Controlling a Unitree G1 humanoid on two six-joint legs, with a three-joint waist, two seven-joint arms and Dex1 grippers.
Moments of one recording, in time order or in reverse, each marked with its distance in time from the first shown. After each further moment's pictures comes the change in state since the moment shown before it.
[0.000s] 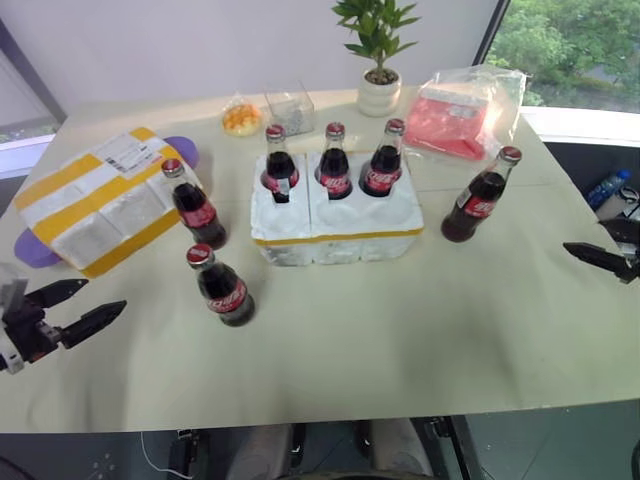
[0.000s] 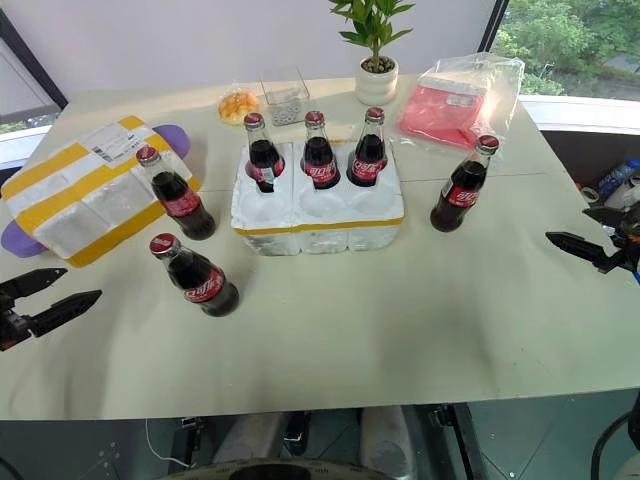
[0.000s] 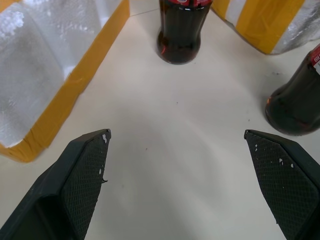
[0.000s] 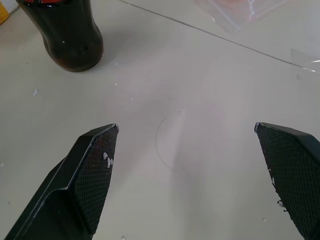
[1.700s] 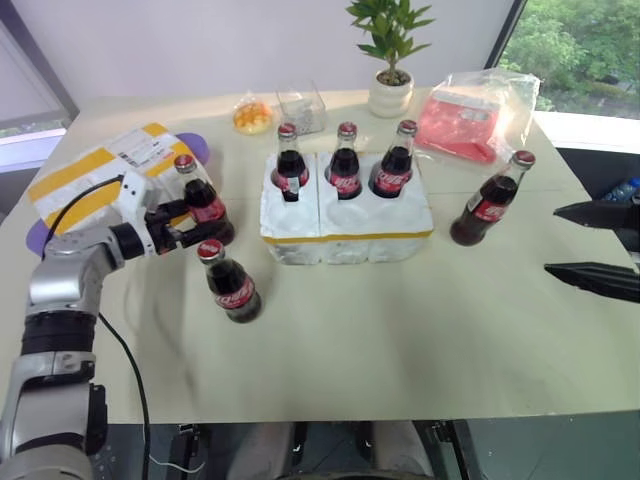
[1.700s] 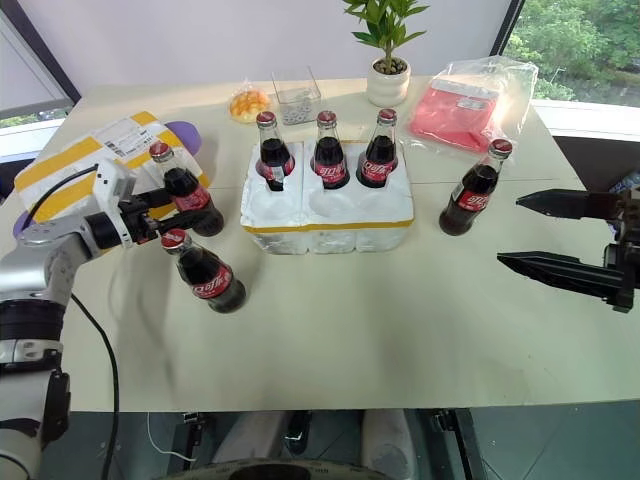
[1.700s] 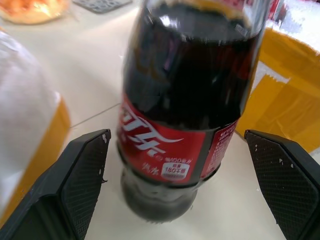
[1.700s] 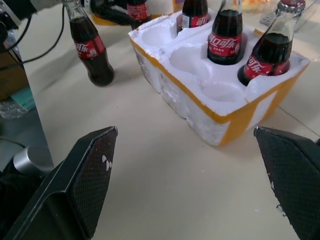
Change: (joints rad) left arm -0.909 -0.168 -0.626 0.672 0.259 -0.221 -0.038; right arm 0.508 -0.047 -0.569 -1.354 0.618 0.961 0.068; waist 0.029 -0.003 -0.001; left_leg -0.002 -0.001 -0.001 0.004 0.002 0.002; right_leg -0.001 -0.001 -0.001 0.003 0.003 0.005
